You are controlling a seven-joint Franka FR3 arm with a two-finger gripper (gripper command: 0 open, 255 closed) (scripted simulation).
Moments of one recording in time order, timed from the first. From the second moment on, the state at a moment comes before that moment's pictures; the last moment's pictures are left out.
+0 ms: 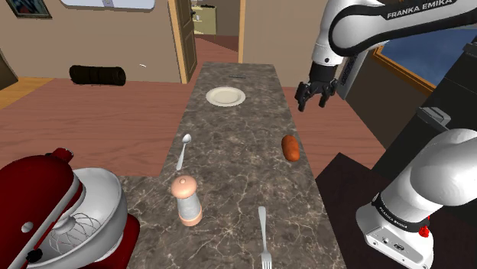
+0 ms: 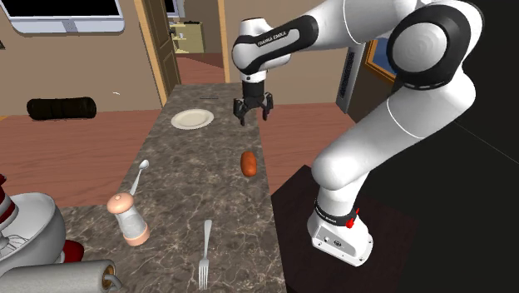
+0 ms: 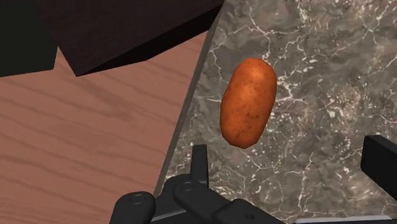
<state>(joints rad) -0.11 -0.53 0.03 -2.53 0.06 1.96 0.26</state>
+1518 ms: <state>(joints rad) -0.14 -0.02 0.03 -2.61 0.22 2.52 0.45</state>
